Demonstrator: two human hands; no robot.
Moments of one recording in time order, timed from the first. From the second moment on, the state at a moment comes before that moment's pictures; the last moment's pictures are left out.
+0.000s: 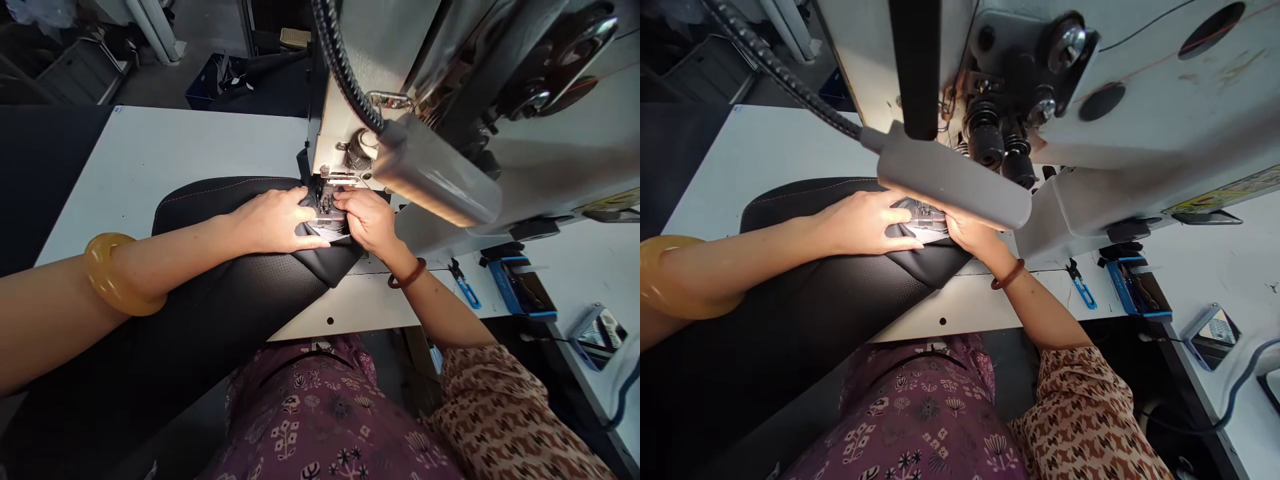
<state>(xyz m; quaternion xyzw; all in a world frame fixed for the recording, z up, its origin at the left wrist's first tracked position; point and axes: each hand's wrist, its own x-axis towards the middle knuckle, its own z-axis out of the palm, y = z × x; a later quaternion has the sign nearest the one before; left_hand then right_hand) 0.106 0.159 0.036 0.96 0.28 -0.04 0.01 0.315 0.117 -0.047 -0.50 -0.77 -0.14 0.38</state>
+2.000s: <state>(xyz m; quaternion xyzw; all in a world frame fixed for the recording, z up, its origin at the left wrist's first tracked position) 0.105 0.157 0.032 0.97 0.25 -0.03 -0.04 0.318 0.122 -0.056 -0.48 -0.75 -0.05 0.46</state>
